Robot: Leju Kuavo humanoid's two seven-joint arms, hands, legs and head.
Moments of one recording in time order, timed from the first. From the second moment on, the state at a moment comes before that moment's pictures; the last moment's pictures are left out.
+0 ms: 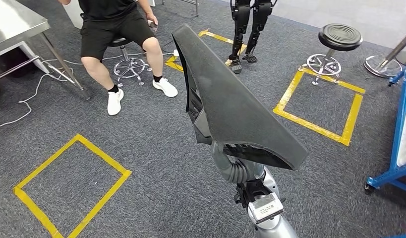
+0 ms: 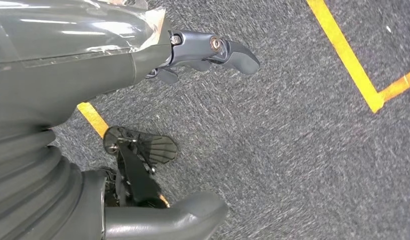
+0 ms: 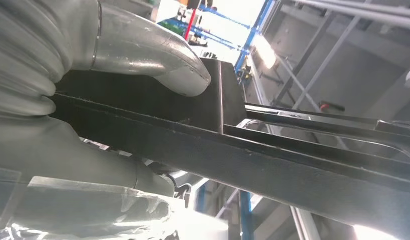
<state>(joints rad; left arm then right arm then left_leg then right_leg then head) -0.12 -0.07 0.67 -0.21 -0.35 -0.05 -0.60 -0.09 0.03 0.38 -1.83 0.32 -0.22 -0.61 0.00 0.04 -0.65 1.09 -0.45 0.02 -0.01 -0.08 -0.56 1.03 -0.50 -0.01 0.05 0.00</state>
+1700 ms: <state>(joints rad) -0.11 -0.08 0.68 -0.21 -0.36 -0.03 -0.58 -0.07 0.04 0.36 -1.85 0.33 -0.22 -0.61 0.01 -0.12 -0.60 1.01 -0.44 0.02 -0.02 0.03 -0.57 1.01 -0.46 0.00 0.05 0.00</state>
